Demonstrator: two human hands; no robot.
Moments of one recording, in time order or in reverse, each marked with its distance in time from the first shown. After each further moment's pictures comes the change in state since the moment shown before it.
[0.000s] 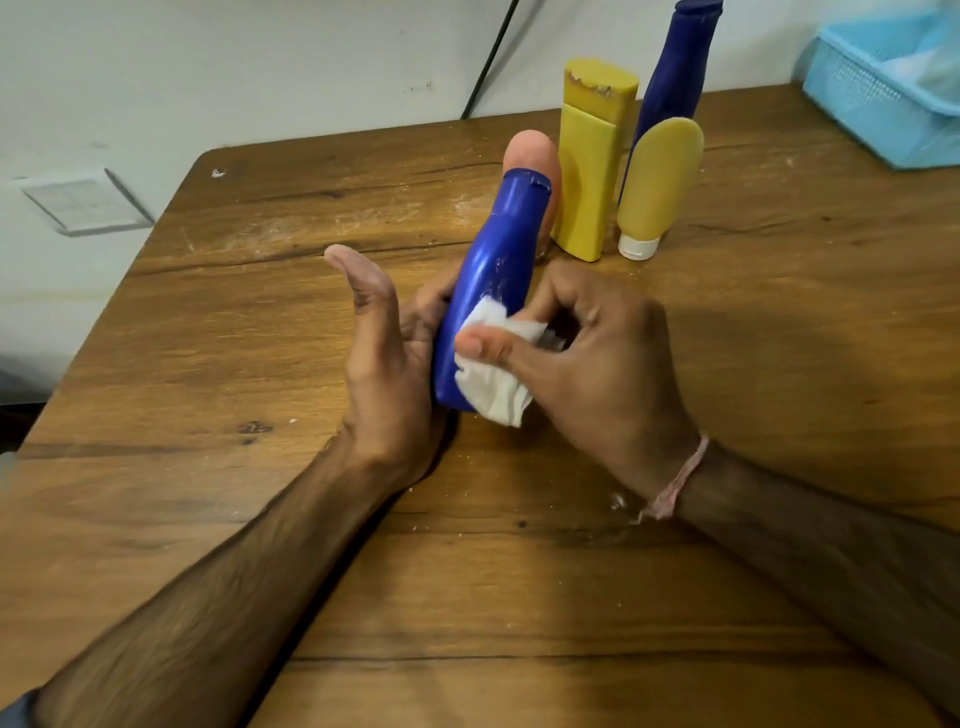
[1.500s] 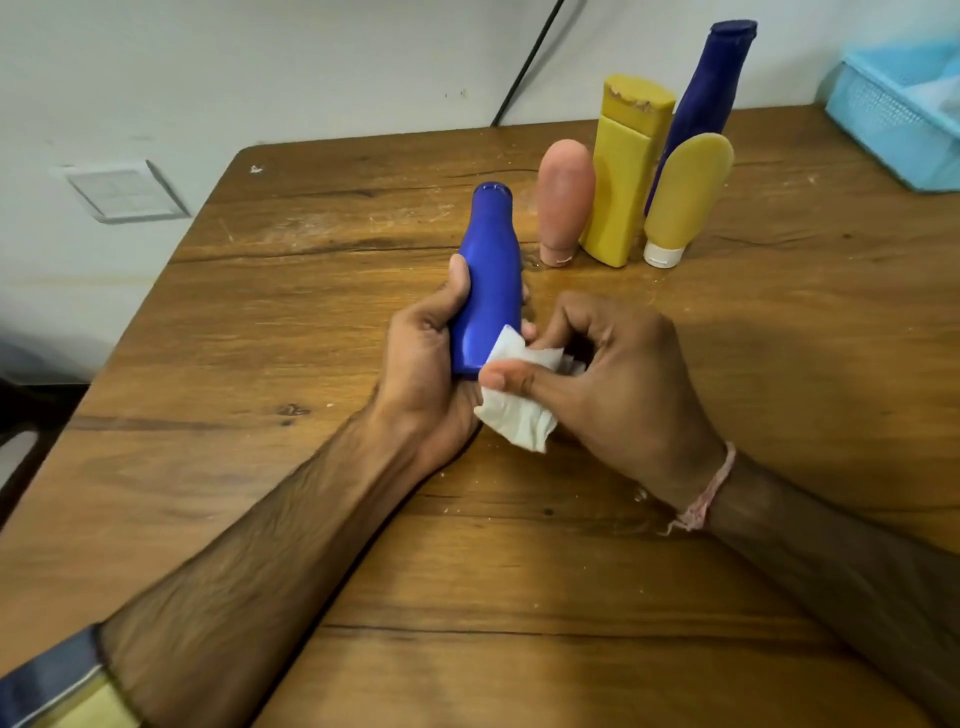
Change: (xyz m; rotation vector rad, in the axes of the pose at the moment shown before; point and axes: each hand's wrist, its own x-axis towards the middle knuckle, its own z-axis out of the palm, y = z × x) left_hand -0.002 0.017 0.002 -0.703 -0.074 -0.358; right_hand -0.008 -0.006 0.000 -0.044 -0.124 0.021
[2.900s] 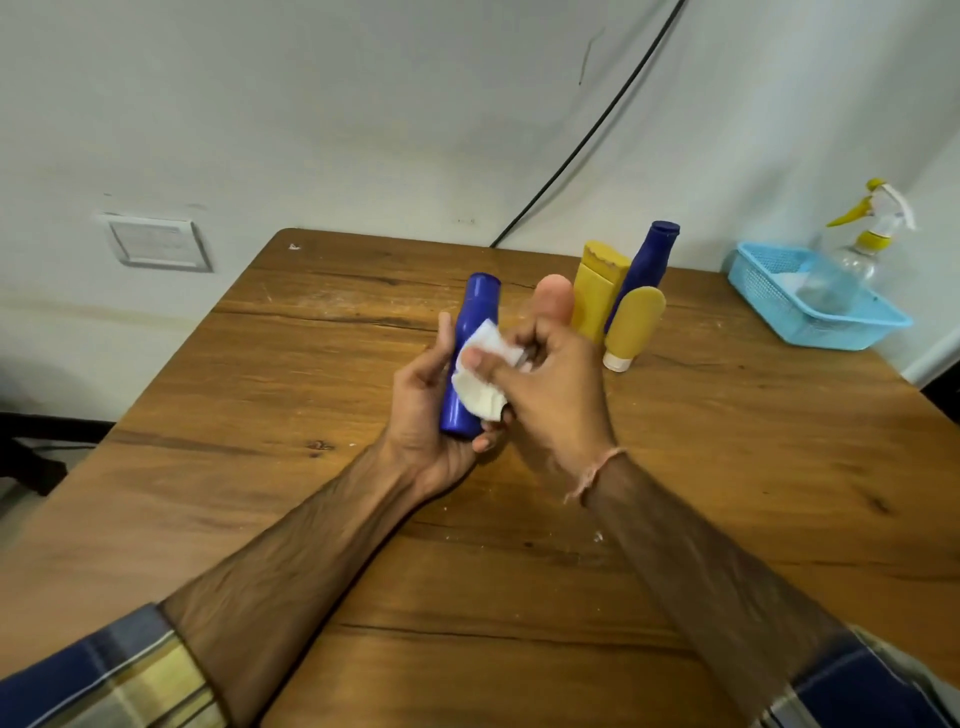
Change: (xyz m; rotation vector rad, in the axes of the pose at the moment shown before) left_hand -0.011 0.013 -0.009 -0.118 -0.310 0.022; right_hand 0.037 -0.049 0.025 0.185 0.134 0.273
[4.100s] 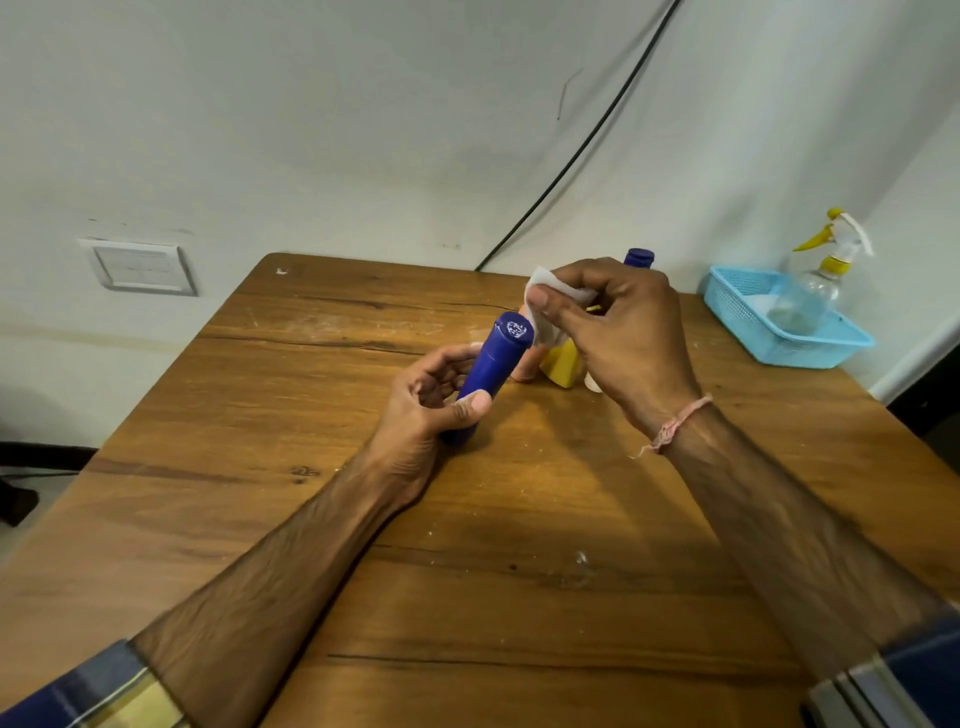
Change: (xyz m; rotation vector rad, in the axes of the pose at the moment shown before) left_hand 0.007 0.006 -0.022 0.532 0.122 0.349; right_hand 0.032 -0.056 -0.062 -0.352 0.062 -0.247
